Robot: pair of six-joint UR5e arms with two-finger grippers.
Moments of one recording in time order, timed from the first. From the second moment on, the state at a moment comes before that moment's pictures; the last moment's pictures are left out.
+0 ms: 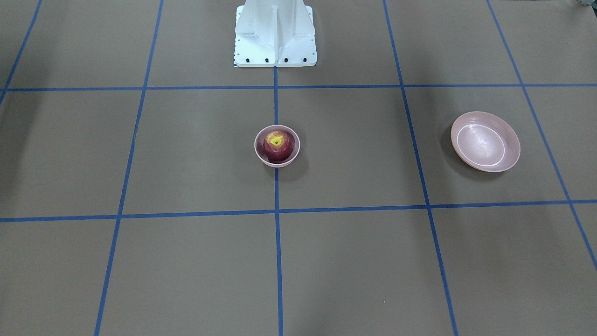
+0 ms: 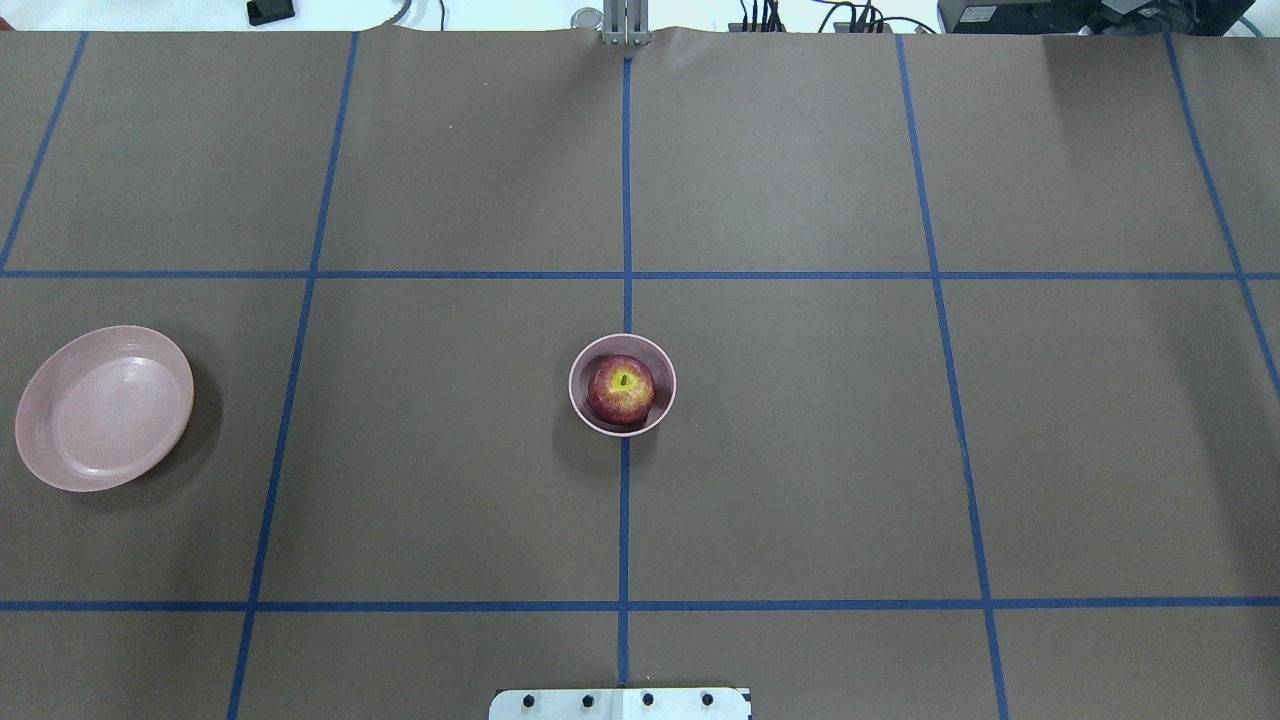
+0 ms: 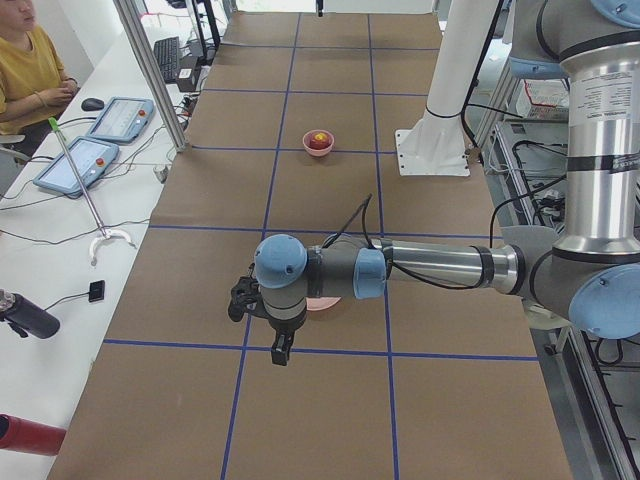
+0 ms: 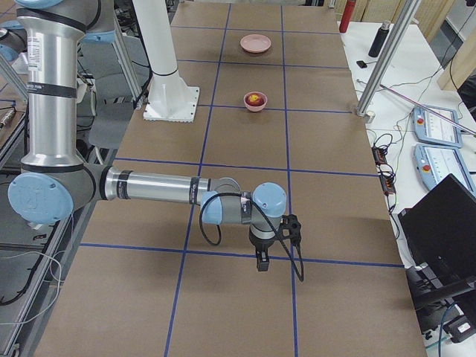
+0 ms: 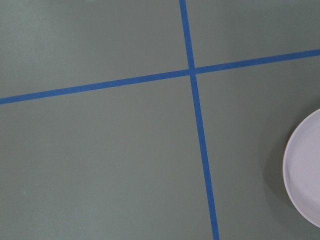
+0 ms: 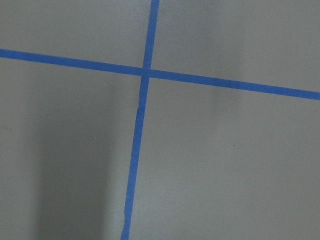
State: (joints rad) left arm -1.64 -1.49 -1.71 -1.52 -2.36 0.21; right arm 1.51 -1.65 1.59 -1.48 2.28 -0.06
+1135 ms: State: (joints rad) left arm -1.64 -1.48 -1.69 -1.55 -2.36 0.21; right arm 1.51 -1.64 1.59 -1.48 2.28 -0.05
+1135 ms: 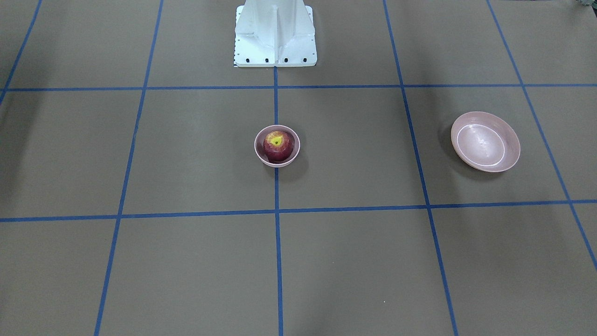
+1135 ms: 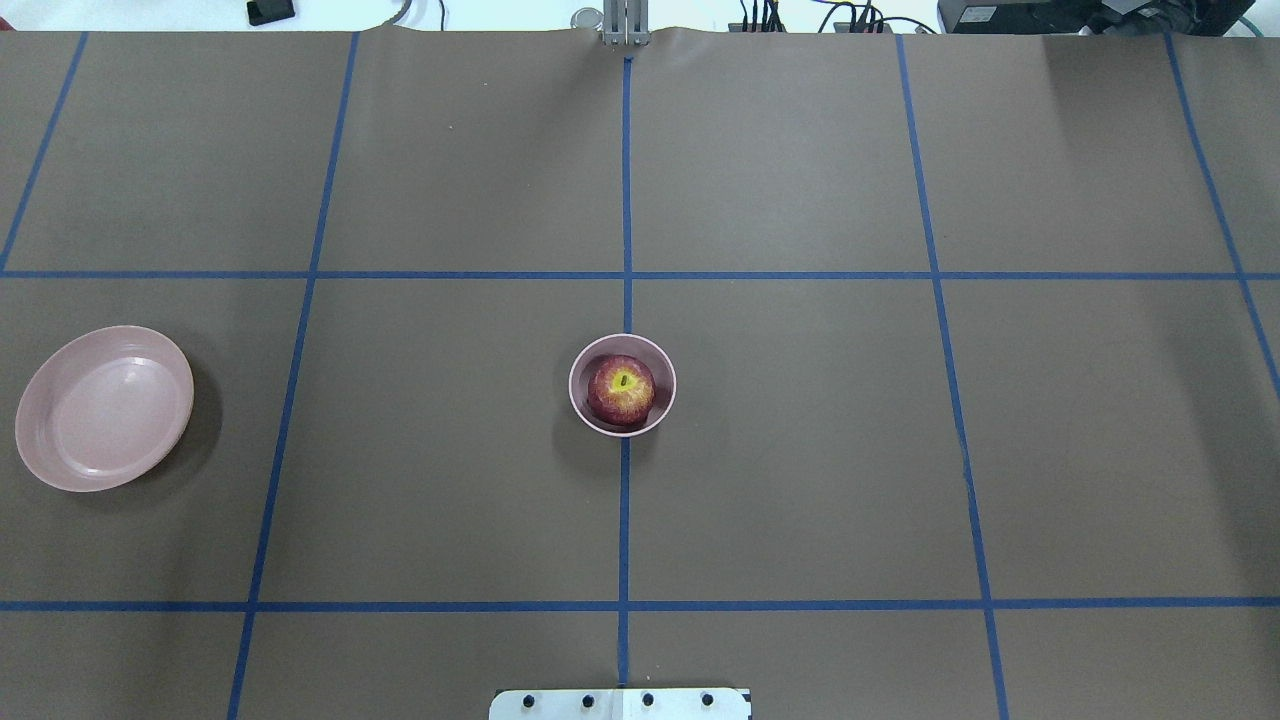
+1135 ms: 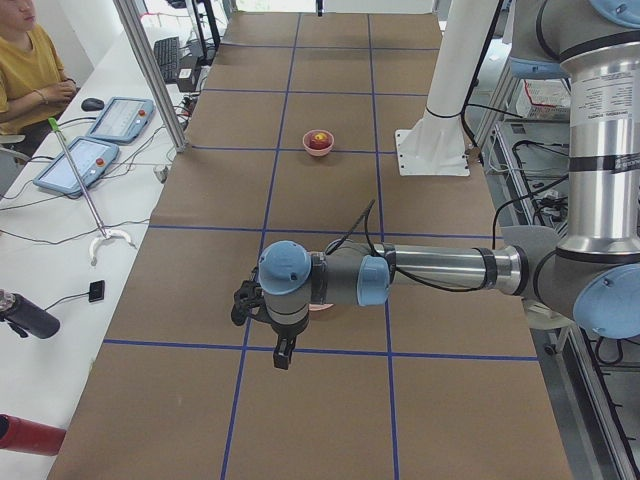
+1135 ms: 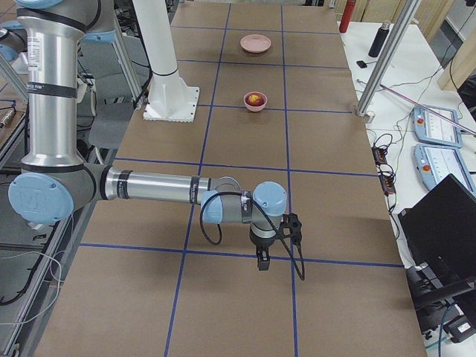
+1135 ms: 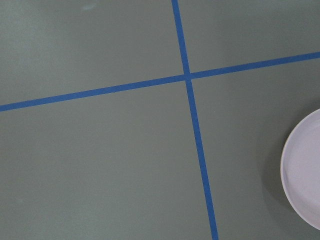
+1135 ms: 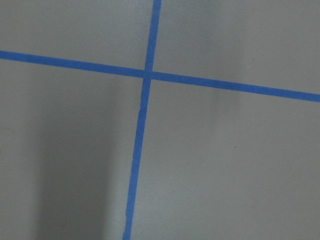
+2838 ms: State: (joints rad) left arm -1.64 -1.48 -1.69 -1.55 -2.36 0.21; right arm 1.52 -1.64 1.63 -1.48 2.28 -0.01
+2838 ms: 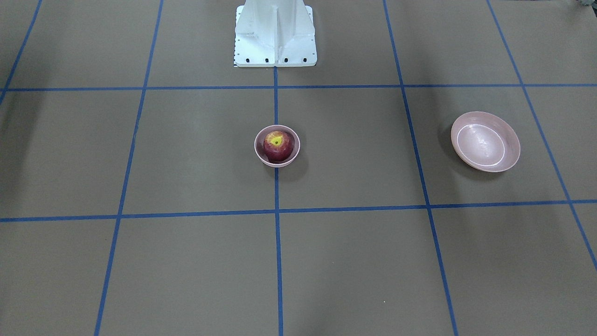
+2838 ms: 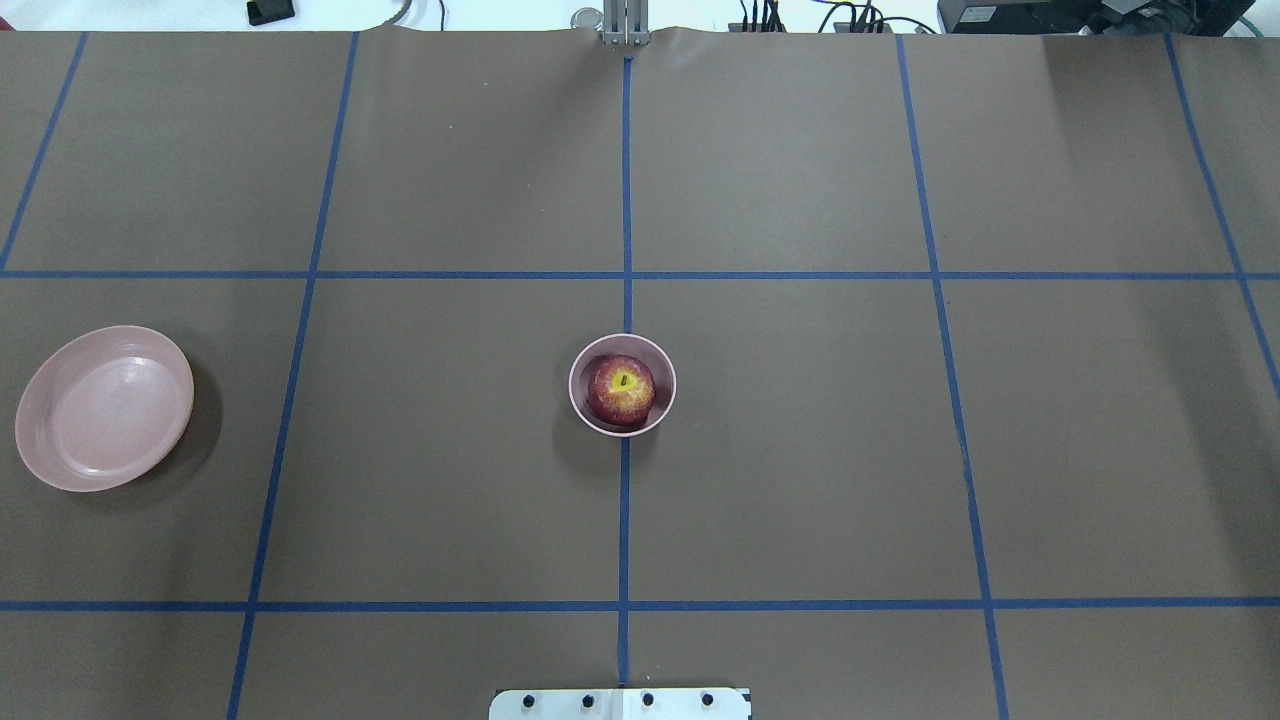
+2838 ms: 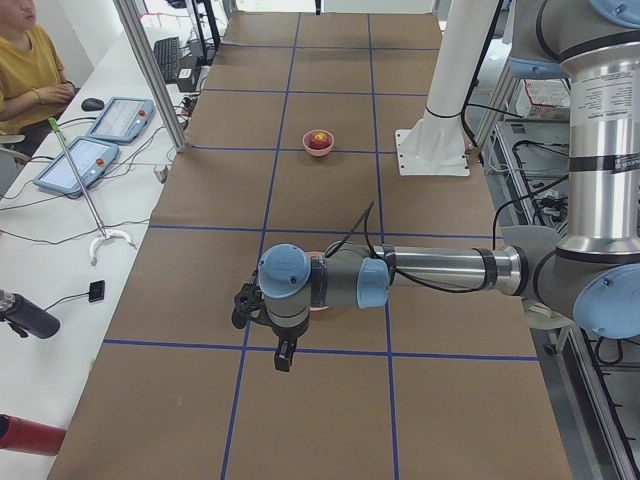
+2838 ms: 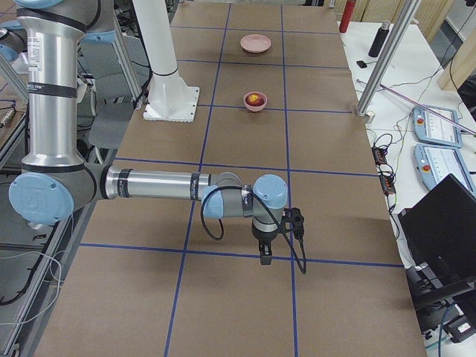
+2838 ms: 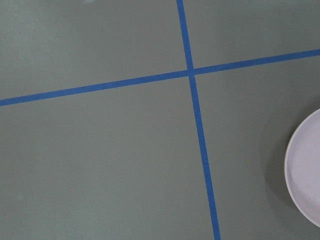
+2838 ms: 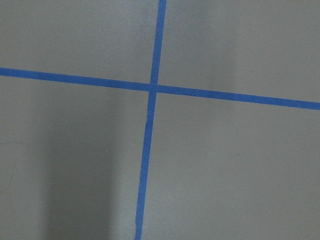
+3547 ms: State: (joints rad) left arm -1.64 -1.48 -1.71 -1.55 -2.36 0.21; right arm 1.52 -1.65 1.69 -1.48 2.28 0.08
